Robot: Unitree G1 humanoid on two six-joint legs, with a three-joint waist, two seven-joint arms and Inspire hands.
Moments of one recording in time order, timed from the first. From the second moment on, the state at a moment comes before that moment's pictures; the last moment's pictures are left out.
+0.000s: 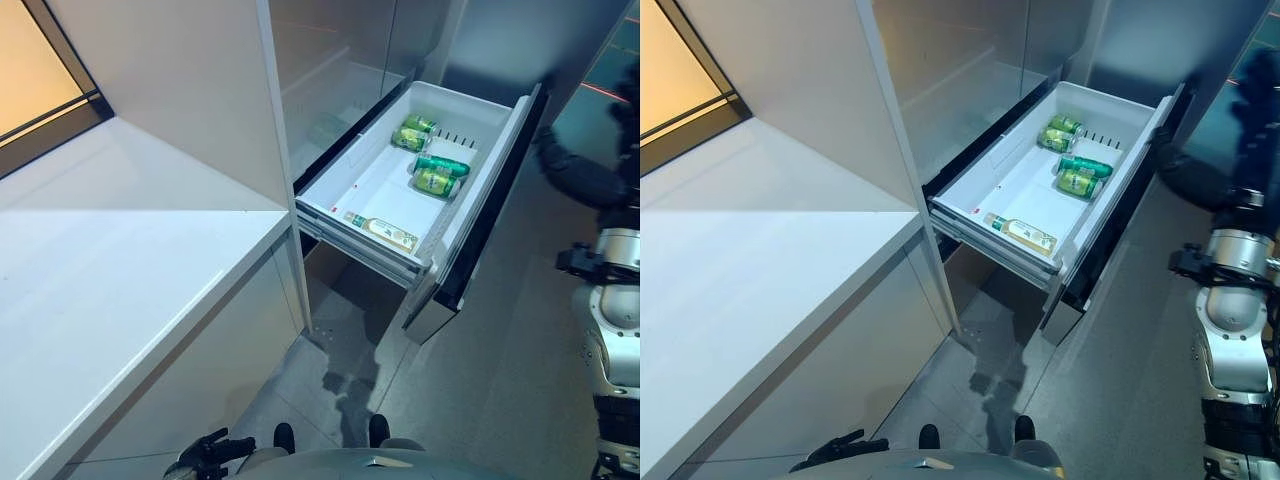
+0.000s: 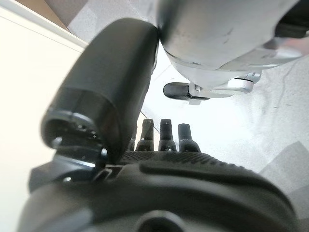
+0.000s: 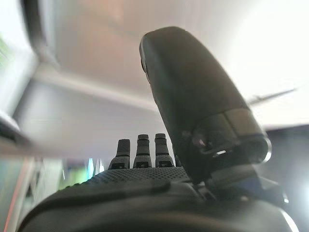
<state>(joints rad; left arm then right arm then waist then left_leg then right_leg) 0.14 0.24 -0.03 1.05 -0.34 0.10 -0.02 -0.04 -0.55 -0.35 -0.17 0.27 -0.29 -0.45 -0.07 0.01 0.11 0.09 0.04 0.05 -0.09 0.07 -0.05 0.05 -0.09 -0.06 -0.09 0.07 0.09</state>
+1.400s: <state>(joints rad) -0.10 0.23 -0.16 0.98 -0.47 0.11 0.13 -0.36 -0.48 0.06 0.12 0.44 0.03 -0.27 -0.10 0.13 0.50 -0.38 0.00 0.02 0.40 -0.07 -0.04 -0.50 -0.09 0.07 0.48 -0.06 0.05</state>
